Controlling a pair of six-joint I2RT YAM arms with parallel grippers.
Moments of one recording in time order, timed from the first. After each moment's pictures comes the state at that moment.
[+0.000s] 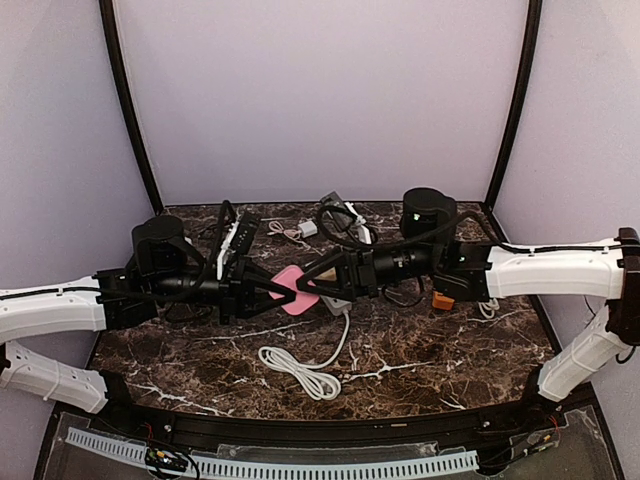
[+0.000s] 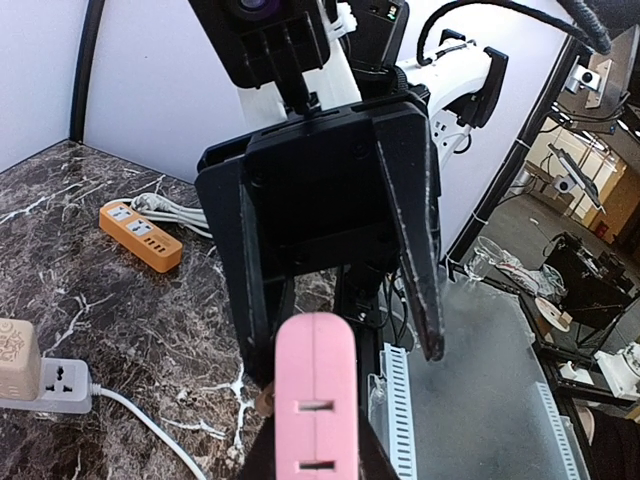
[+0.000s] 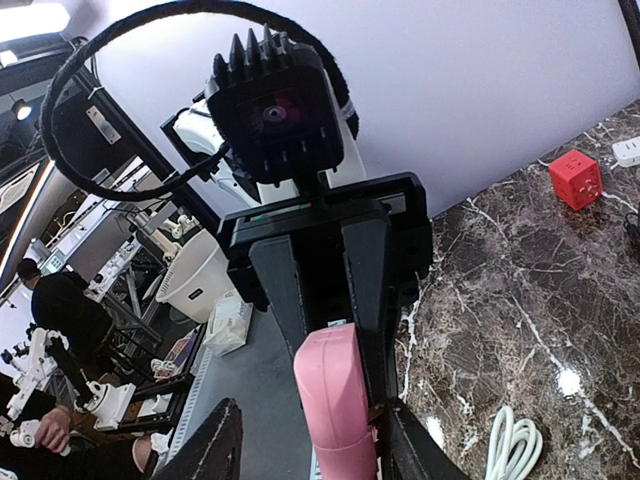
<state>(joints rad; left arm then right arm) -0.90 1.09 0.72 0.19 0.59 -0.28 1.01 1.47 1.01 0.35 -0.79 0.56</state>
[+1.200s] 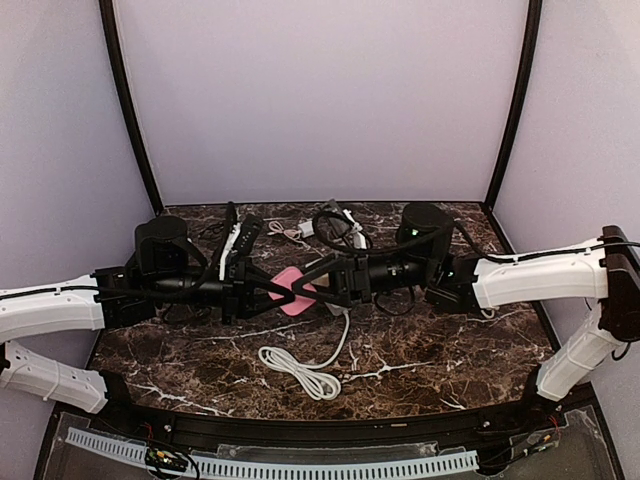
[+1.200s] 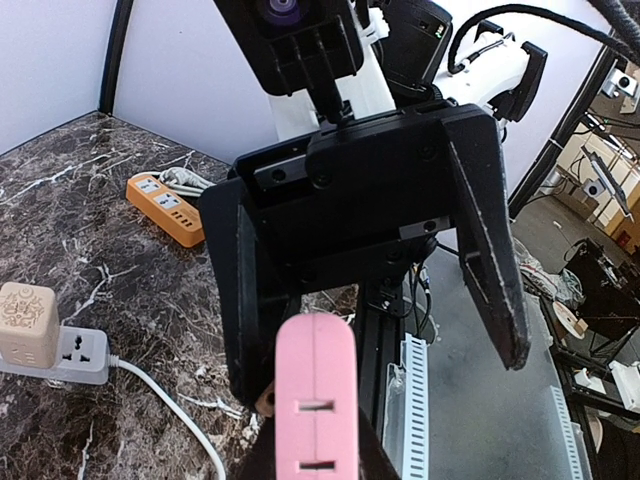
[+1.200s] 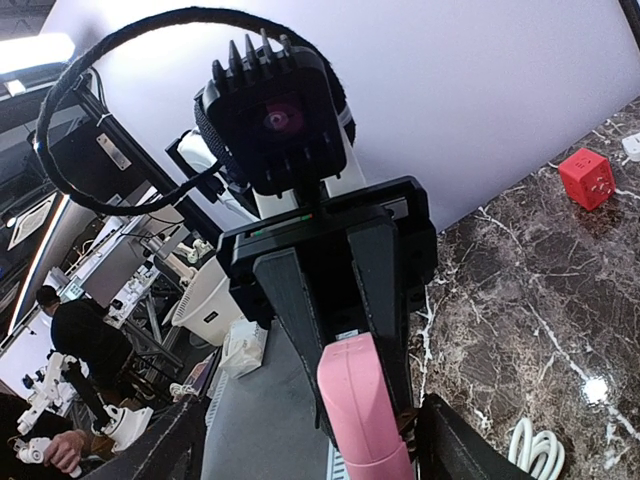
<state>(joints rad) -0.90 1.08 0.74 0.10 0.51 -0.27 1.02 1.52 0.95 0.57 -0.76 0.69</state>
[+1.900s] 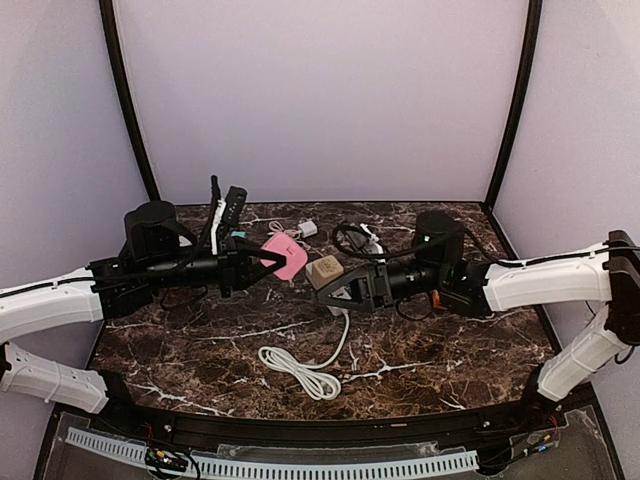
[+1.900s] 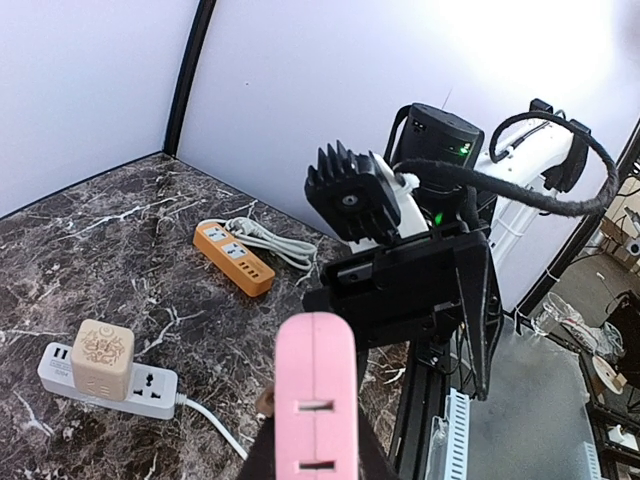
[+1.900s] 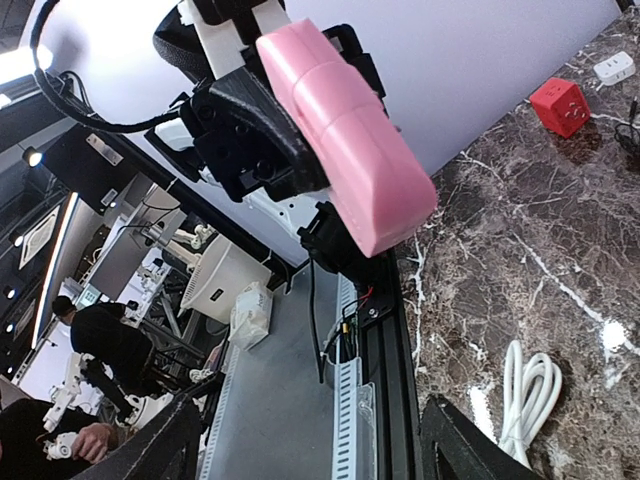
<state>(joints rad) -0.83 1.08 0.77 0.15 0.44 -0.30 0.92 1.48 0.82 0.56 -0.86 0.74</state>
